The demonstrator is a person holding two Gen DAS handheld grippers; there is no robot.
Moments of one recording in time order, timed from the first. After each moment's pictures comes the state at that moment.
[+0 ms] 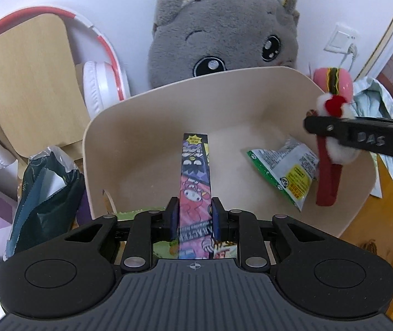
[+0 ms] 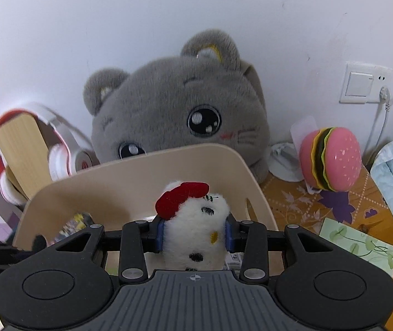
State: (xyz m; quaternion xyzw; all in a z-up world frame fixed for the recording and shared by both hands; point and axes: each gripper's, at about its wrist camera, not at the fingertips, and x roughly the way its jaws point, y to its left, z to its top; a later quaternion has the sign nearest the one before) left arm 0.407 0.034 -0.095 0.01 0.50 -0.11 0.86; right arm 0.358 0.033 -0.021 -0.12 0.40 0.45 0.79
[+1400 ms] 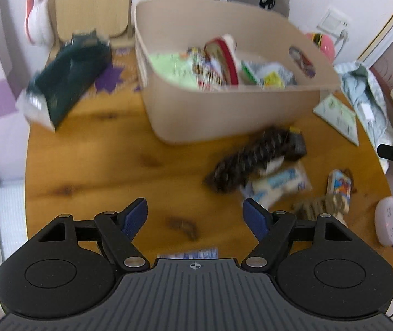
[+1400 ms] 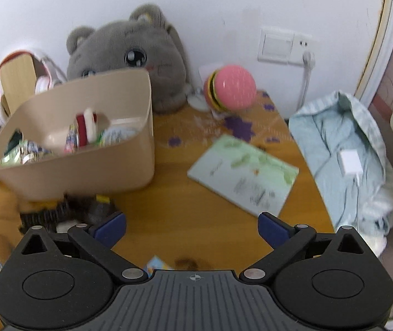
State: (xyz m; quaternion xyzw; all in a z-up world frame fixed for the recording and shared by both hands) left arm 0.235 0.061 -0.120 -0.07 0.53 -0.09 0.84; right arm 0.348 -0.172 -0.035 -0.19 0.40 0.42 0.79
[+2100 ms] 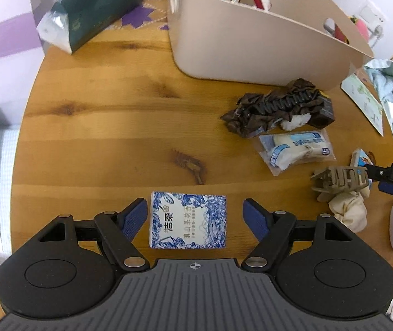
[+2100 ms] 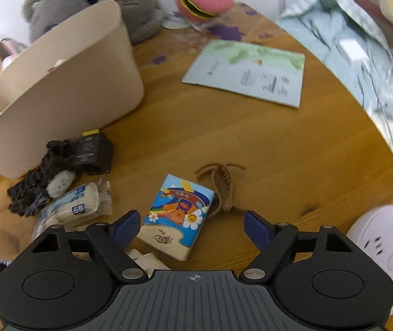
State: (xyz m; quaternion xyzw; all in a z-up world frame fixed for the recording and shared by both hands) left arm 0.204 0.053 -0.163 -0.12 0.57 -0.01 0.81; right arm 0.324 -0.182 -0.114 -0.12 0.53 0.35 0.76
